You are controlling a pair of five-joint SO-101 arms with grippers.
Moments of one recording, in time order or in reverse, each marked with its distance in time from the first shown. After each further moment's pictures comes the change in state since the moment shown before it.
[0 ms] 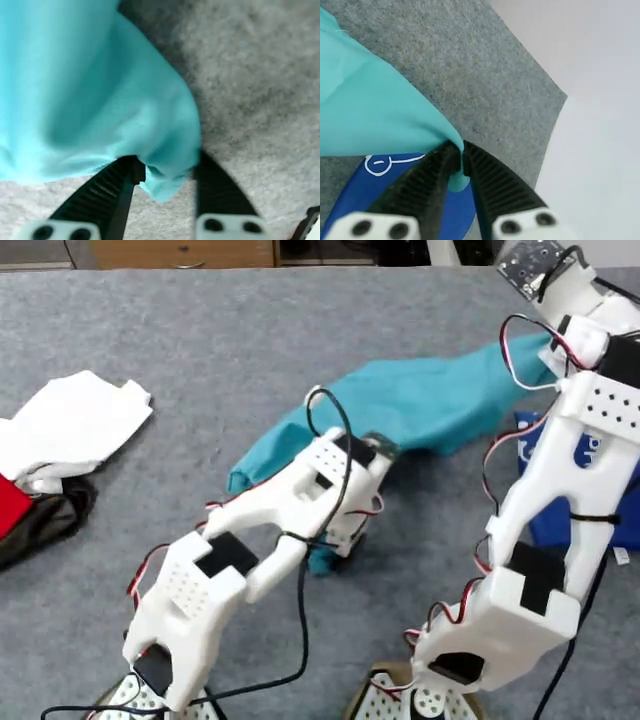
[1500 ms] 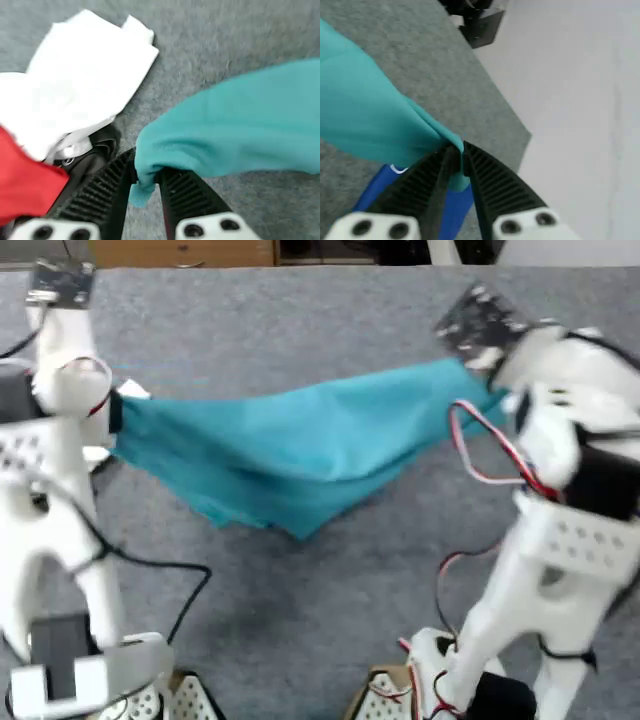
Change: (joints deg) left arm -51.5 -42.0 -2.8 8.9 -17.9; right arm -10.9 -38.9 32.6 -0.7 3.2
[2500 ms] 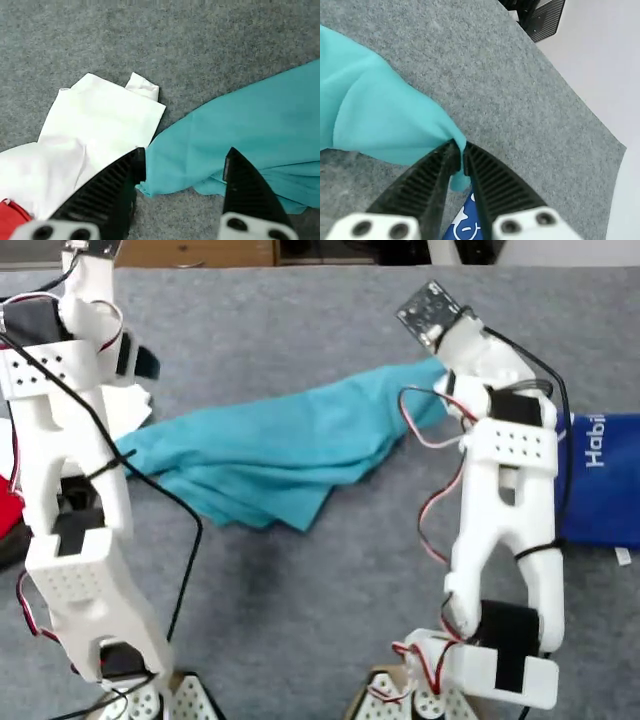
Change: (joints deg) left arm 2.2 30.1 -41.2 6.4 -5.1; right arm -4.6 20.1 15.0 -28.3 -15.6
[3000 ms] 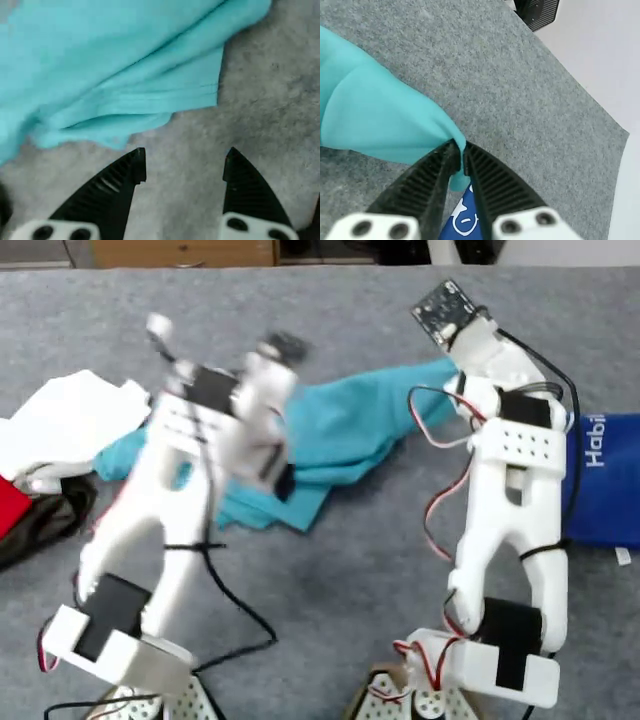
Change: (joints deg) left arm 32.5 -22.9 56.0 -11.3 12.6; right arm 2.2 0.5 0.0 0.0 -0.7
